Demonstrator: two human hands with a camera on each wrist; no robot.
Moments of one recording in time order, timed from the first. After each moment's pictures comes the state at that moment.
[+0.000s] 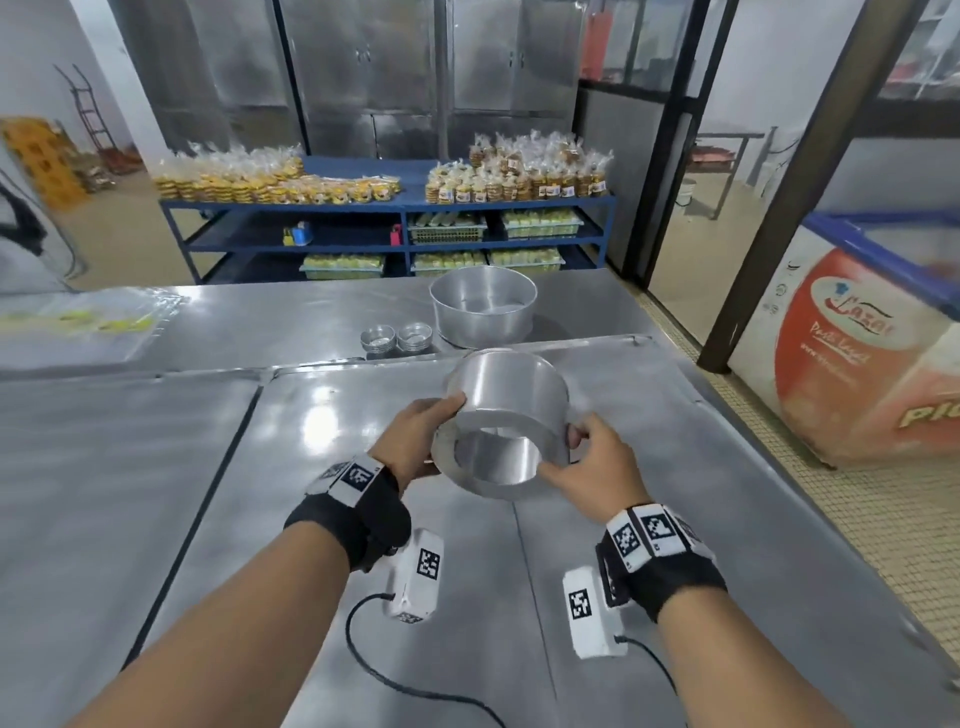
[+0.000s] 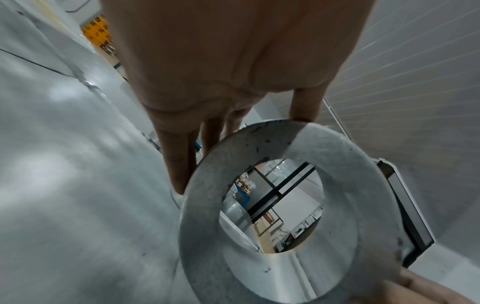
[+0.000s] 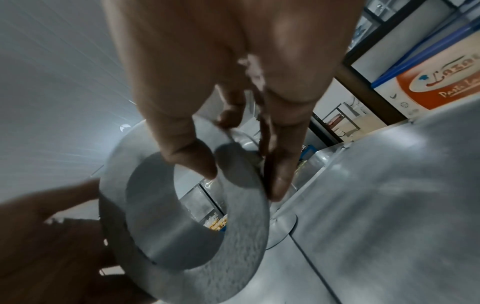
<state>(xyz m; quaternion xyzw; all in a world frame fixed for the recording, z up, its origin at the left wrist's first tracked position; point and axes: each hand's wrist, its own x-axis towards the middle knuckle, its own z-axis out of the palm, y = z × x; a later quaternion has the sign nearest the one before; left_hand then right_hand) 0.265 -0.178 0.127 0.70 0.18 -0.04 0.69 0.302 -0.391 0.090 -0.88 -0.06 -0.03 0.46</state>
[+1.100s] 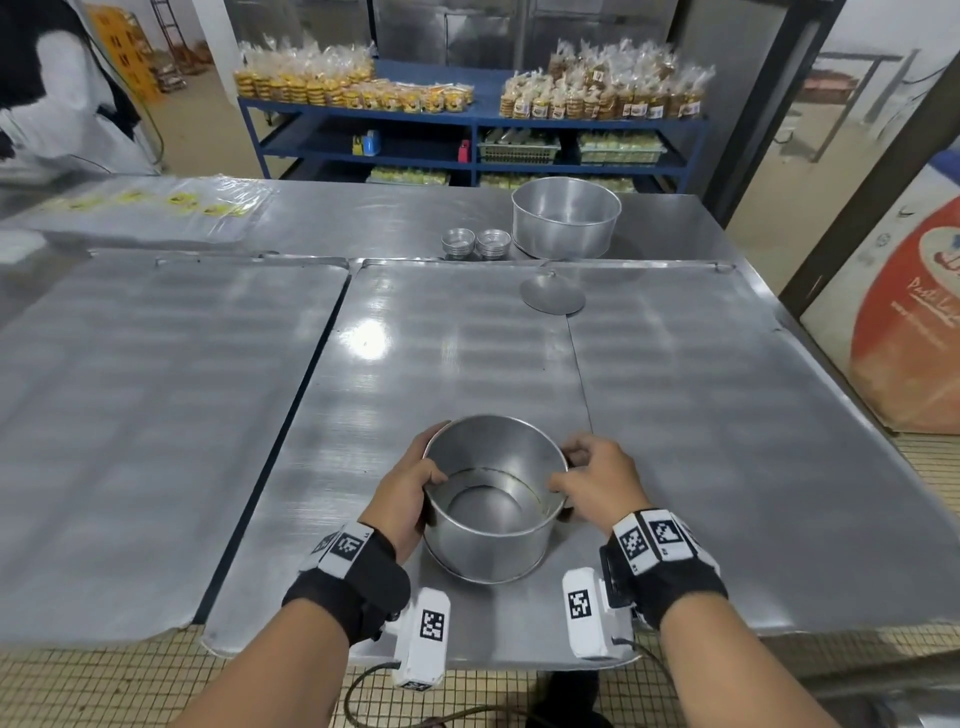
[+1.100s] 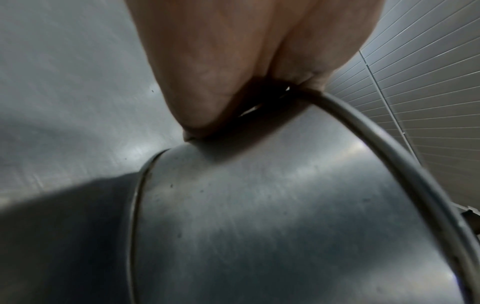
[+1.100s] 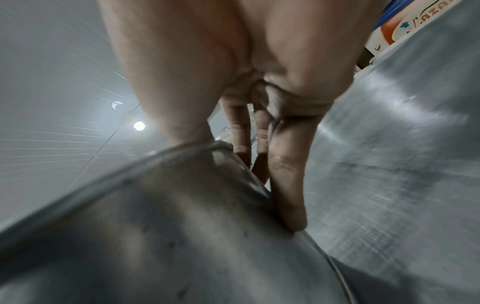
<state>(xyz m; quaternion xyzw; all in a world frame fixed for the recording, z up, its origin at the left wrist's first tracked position) 0.061 -0.139 0.015 0.54 0.25 0.01 0.81 0.165 -0.336 0.011 -0.86 -0.02 0.16 0.48</state>
